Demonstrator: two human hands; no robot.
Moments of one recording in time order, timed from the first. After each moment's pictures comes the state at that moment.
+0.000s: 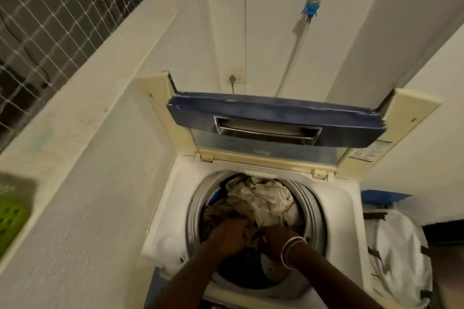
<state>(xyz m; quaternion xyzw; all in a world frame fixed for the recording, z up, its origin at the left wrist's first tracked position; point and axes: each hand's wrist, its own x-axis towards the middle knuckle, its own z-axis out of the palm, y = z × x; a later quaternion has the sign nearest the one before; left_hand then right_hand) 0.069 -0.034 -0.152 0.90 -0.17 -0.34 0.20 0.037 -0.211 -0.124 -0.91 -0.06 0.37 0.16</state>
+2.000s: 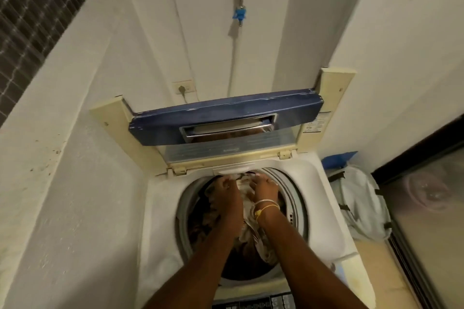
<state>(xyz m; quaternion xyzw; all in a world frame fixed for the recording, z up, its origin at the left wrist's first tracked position) 0.118 -0.108 -0.097 0.81 0.19 -0.16 0.53 0.098 -0.192 -0.109 -0.51 0.50 -0.06 0.70</state>
